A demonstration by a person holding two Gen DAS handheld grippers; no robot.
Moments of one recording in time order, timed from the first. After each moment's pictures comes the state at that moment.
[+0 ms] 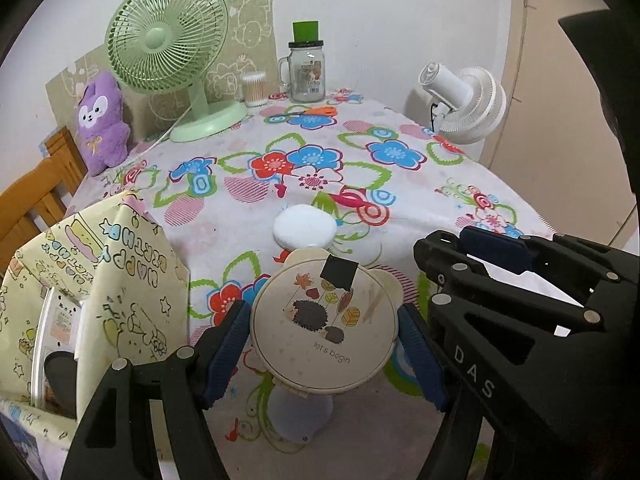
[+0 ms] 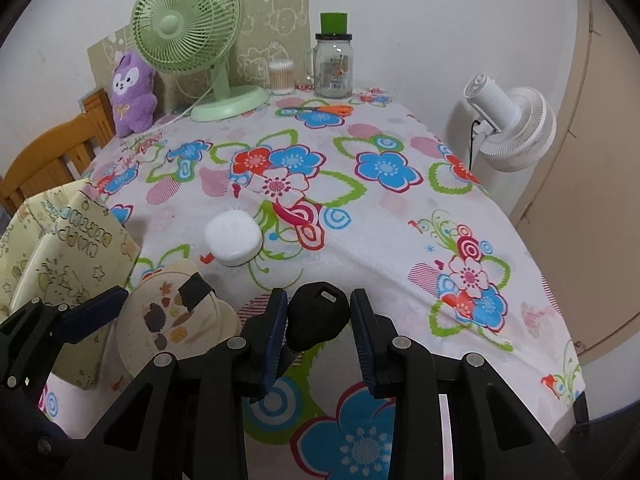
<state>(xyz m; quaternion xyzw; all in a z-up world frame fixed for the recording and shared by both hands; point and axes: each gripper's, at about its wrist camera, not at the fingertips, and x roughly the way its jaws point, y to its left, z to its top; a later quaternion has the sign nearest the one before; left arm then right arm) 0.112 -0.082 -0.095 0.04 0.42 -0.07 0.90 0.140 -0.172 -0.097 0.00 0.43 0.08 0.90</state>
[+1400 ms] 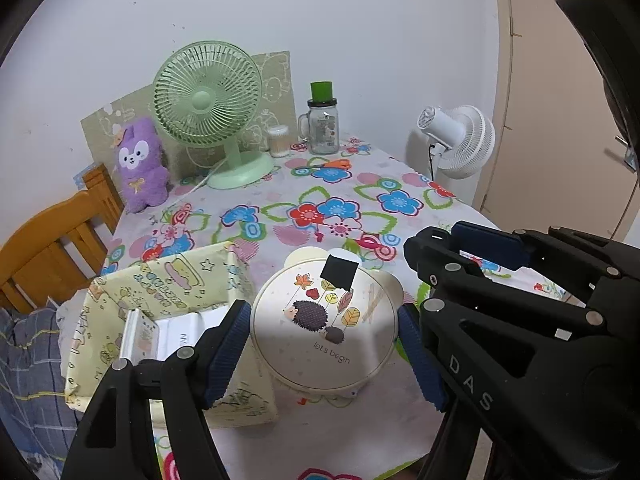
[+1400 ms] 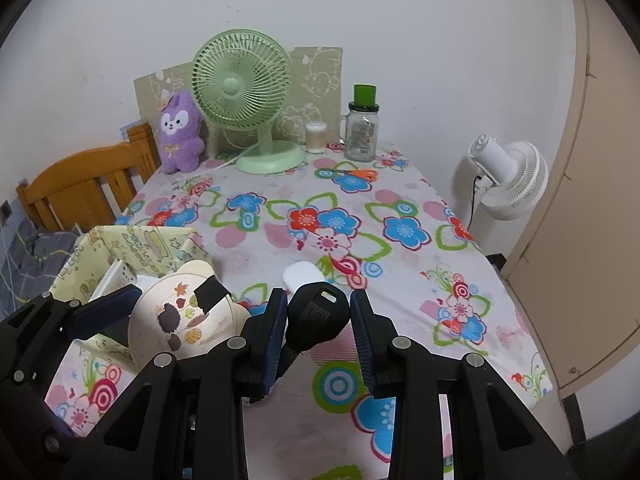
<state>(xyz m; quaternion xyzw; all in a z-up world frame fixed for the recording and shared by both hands) 0.057 -0.045 -0.020 0.06 0.36 -0.06 0.93 0.083 -0.132 -0.007 -0.01 0.37 0.10 0.92</state>
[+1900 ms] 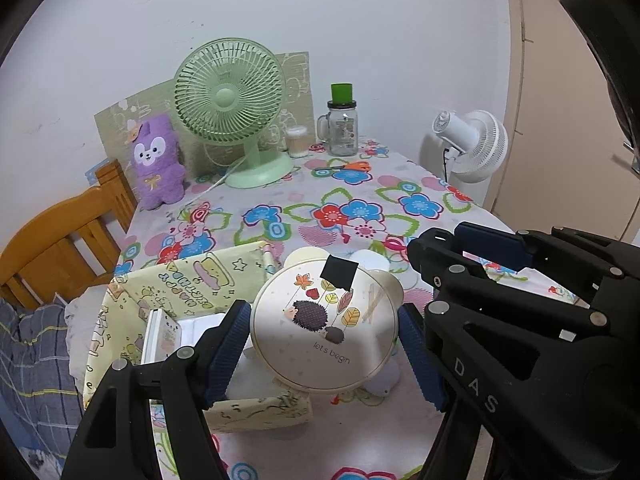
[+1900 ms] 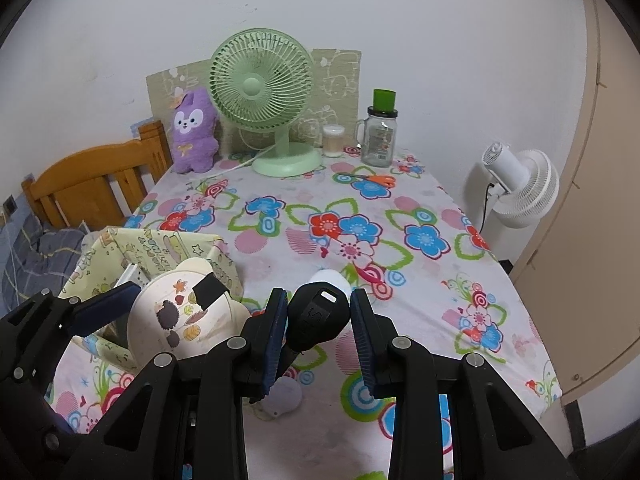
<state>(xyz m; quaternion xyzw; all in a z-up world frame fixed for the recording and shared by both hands) 0.061 -0.018 -0.019 0.05 0.36 -0.05 0.93 0.087 -0.104 -0.003 -0.02 0.37 0.11 0.92</state>
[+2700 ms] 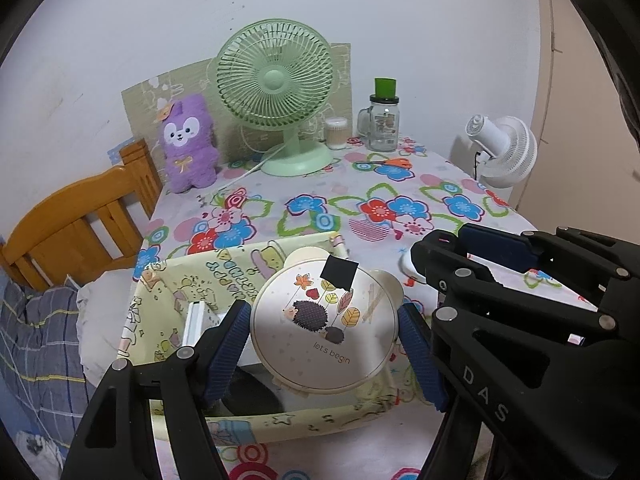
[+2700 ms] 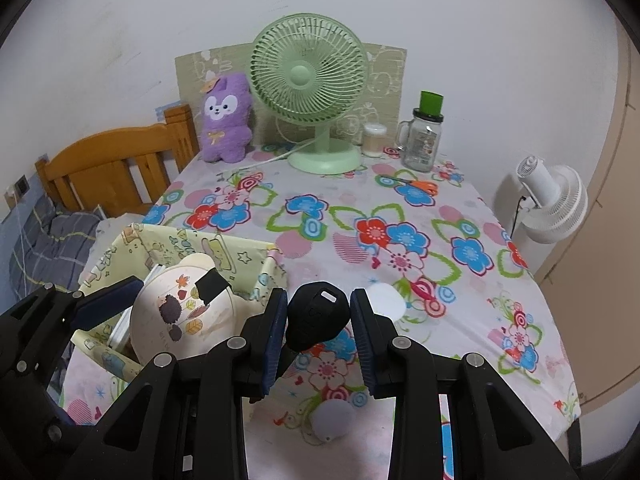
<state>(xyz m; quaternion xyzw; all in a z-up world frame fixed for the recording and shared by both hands) 0.073 0.035 -0.027 0.03 0.37 -0.01 0.93 0.105 -0.048 -0.007 -0.04 0.37 0.15 0.91</state>
